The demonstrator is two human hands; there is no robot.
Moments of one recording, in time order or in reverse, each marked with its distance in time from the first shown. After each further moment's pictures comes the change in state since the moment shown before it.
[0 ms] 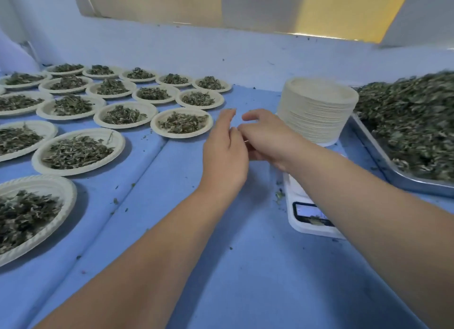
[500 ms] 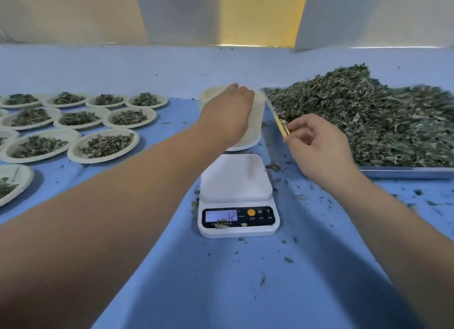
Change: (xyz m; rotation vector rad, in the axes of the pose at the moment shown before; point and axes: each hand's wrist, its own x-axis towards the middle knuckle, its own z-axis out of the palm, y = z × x) left_hand 0.056 0.089 0.156 1.070 -0.456 0.690; right_hand -0.090 0.046 -0.217 -0.555 0.614 -0.297
